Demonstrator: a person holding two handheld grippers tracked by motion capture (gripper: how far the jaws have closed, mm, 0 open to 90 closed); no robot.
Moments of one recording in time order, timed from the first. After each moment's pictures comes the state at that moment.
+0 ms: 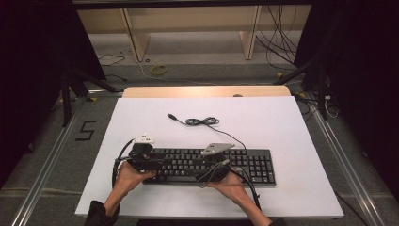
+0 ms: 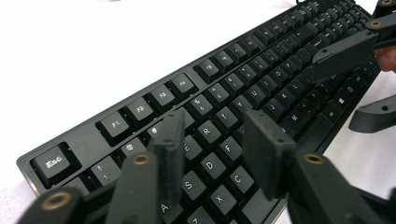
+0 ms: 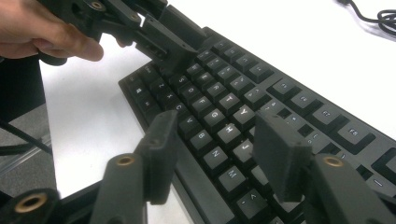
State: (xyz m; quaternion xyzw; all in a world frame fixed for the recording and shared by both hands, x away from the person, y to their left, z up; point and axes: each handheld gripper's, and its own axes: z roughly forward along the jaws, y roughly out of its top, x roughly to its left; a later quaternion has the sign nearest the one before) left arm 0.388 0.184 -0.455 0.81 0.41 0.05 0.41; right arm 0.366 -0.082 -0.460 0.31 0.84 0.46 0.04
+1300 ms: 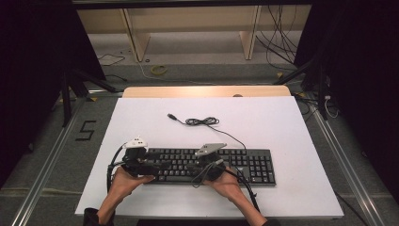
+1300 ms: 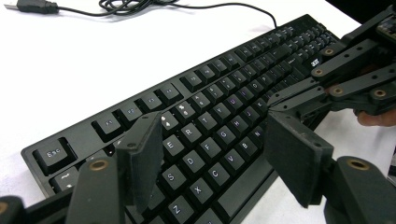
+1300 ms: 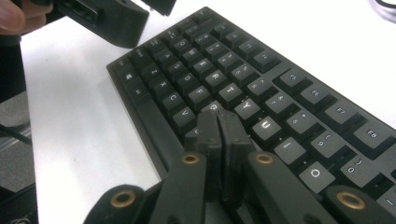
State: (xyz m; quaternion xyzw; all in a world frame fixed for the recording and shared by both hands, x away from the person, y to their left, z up) left arm 0.368 0.195 -0.446 0.79 0.40 0.05 0.46; right arm 0.372 -0.068 -0.468 0.30 0.86 0.42 0.04
